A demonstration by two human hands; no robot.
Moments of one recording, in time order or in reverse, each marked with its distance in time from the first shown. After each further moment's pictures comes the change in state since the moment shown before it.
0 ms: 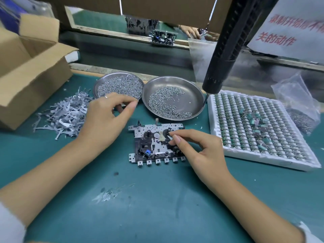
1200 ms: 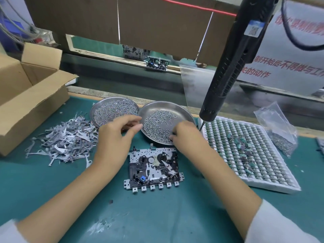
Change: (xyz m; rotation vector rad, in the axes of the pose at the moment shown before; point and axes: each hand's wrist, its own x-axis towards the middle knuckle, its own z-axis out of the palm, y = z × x) left_hand 0.013 0.013 0.023 -0.187 0.098 -0.107; right_hand 0.105 -0.004 0.002 -0.962 -0.347 0.305
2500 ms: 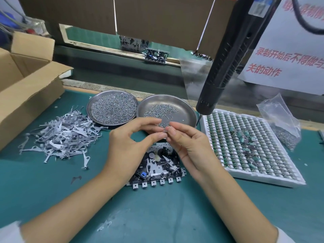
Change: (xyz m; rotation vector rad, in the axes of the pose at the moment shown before) left_hand -0.025 0.026 0.017 -0.384 -0.050 0.015; right_hand -0.049 -0.006 0.017 1.902 -0.023 0.077
